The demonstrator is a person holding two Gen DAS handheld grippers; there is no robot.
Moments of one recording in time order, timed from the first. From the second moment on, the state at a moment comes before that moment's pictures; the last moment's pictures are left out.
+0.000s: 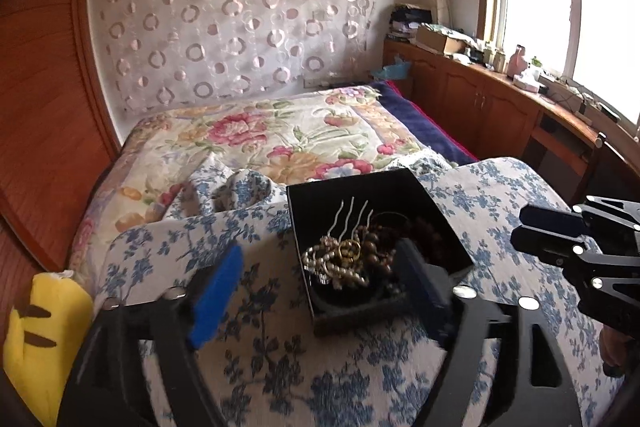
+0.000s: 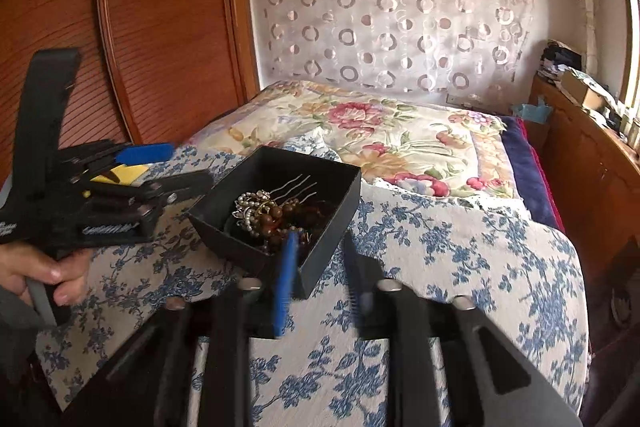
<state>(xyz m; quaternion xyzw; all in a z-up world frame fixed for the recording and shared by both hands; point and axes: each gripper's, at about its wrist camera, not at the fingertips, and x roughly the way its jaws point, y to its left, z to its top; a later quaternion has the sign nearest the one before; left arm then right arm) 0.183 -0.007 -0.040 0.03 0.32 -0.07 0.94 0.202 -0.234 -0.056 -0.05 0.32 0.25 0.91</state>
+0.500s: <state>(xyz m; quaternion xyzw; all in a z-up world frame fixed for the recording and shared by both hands) 0.093 -0.004 -0.013 0.03 0.28 -0.03 0.96 0.137 -0.252 -0.032 -0.02 0.26 0.20 0.94</state>
